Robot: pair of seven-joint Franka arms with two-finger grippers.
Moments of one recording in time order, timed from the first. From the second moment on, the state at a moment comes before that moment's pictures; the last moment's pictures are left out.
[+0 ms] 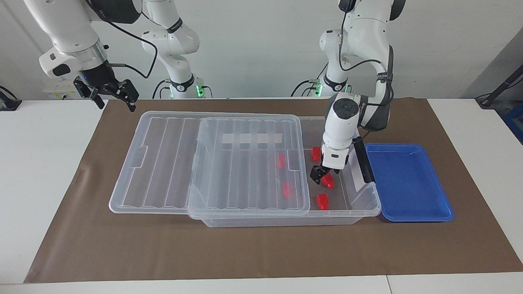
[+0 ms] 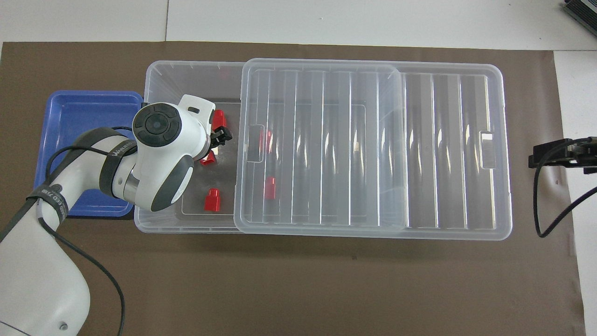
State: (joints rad) left arm -0.23 0.31 -0.17 -1.87 0.18 2.24 -0.91; right arm 0.04 -0.08 -0.08 -1.67 -0.03 1.59 0.08
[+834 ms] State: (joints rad) left arm -0.19 0.13 -0.13 -1.71 0.18 1.85 -0.85; right arm 0.03 -0.08 -0.08 -1.67 -0.03 1.59 0.08
